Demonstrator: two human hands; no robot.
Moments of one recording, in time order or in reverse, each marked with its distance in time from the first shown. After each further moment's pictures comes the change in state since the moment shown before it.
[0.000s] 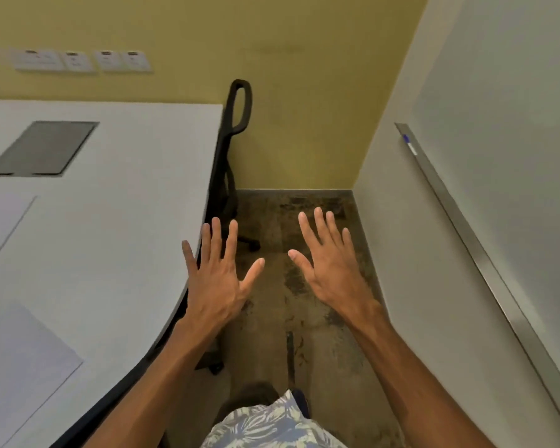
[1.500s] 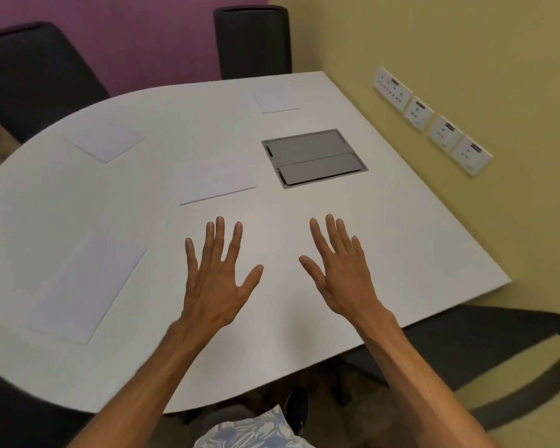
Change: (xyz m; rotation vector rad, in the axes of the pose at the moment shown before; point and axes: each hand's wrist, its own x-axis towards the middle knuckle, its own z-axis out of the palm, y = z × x) left_hand 0.317 -0.262 -0.023 0.144 0.367 -1.114; right_hand 0.602 -0.278 0.138 0.122 -0.375 -1.199
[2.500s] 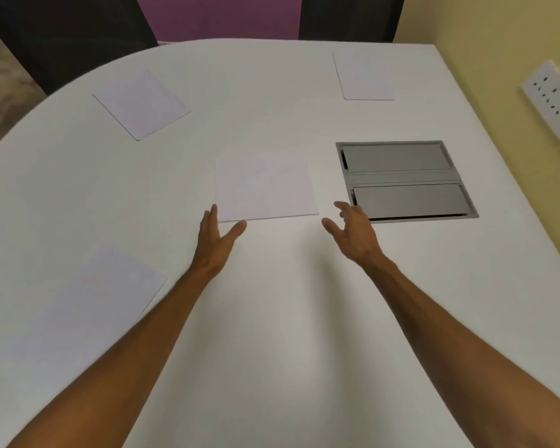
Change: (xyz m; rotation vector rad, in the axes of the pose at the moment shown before) left_hand 0.256 -0.207 0.106 -0.817 -0.103 -0.768; right_hand 0.378 0.000 0.149 0.311 -0.262 0.127
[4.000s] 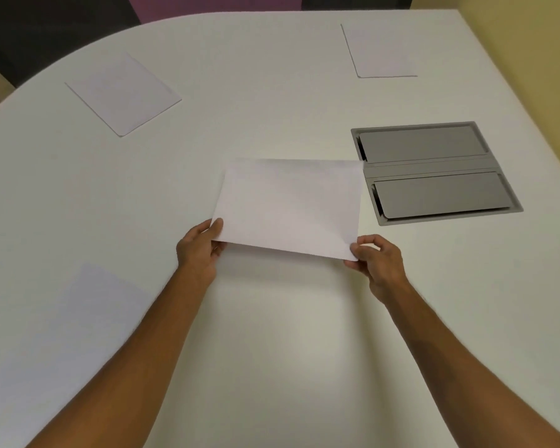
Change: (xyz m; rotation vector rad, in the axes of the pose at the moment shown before) left_hand 0.092 -0.039 0.007 -0.901 0.216 -0.388; right_hand 0.031 0.050 0.068 1.005 0.131 0.515
